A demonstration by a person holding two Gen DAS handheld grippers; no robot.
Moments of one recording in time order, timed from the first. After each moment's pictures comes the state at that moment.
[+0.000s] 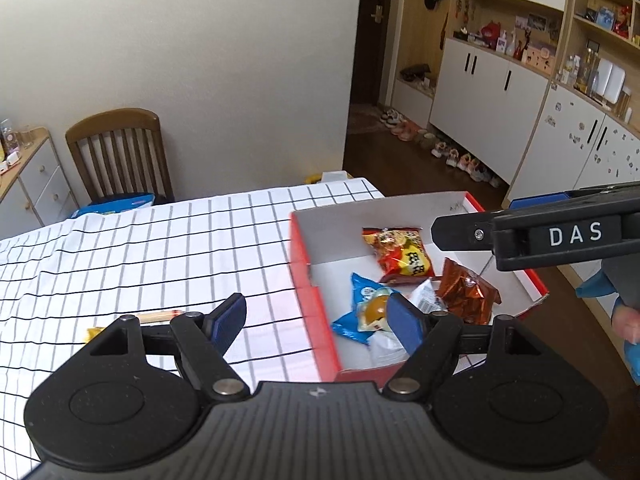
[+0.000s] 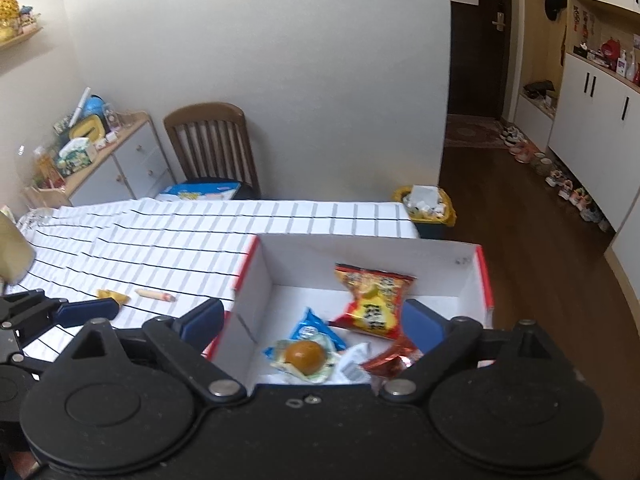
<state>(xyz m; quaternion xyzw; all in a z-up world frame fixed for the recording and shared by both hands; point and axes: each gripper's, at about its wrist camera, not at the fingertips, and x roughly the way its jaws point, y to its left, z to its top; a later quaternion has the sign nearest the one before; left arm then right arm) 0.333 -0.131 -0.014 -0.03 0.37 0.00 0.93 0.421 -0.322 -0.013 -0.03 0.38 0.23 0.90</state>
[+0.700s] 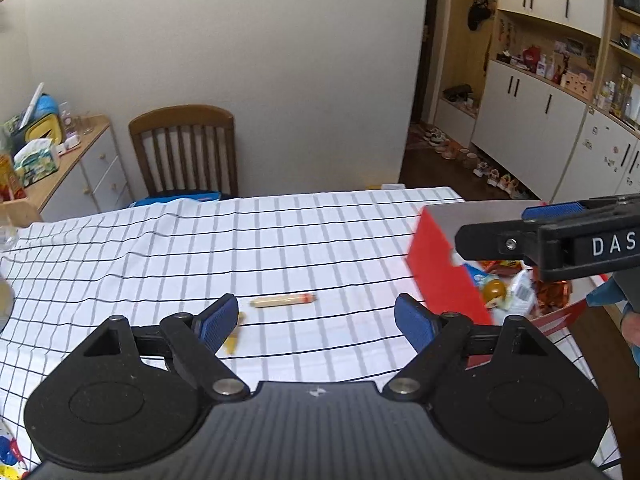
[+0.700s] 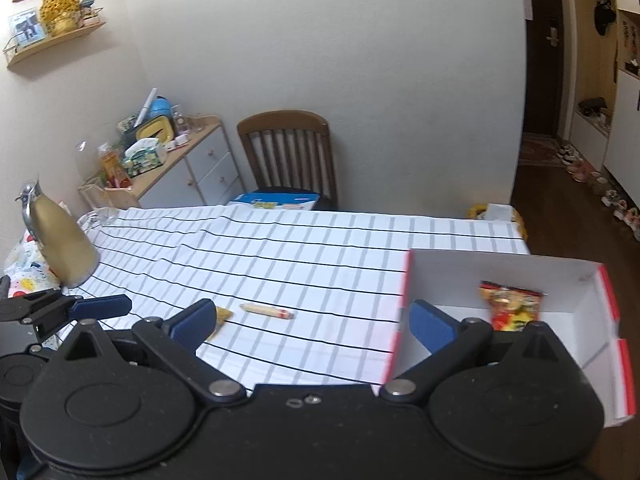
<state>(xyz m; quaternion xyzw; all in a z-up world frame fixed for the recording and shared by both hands) 0.274 0.007 -0.023 -0.04 0.35 0.05 0.93 0.383 -0.202 -0.013 -0.01 0.35 0.30 0.88</state>
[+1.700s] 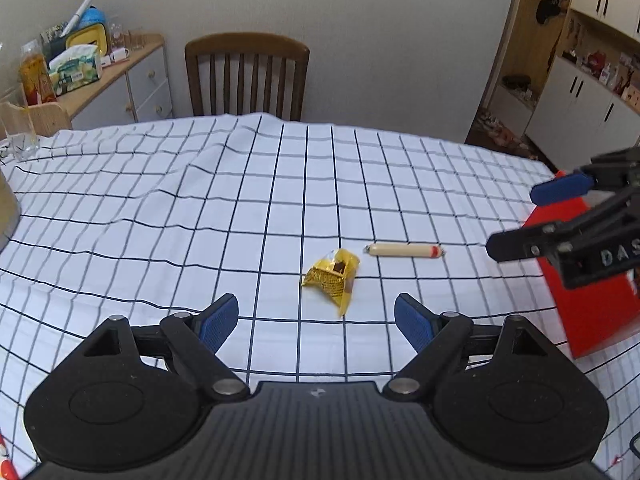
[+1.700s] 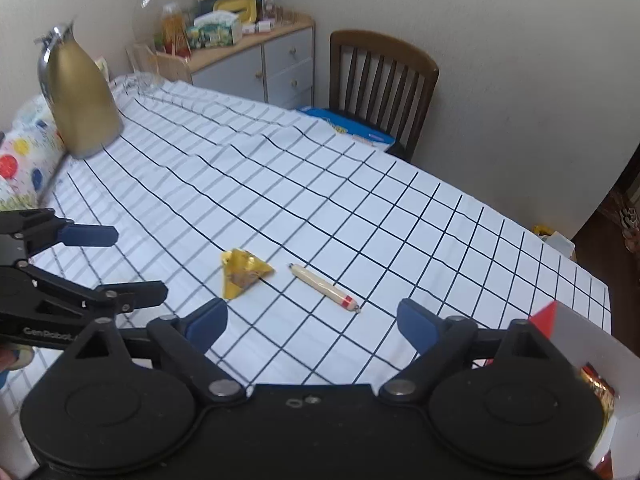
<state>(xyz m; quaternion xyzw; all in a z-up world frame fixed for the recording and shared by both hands) 0.298 0.119 -0.130 -0.10 0.40 0.11 0.90 0.419 -0.056 -0.078 -0.21 0.40 0.39 0.81</state>
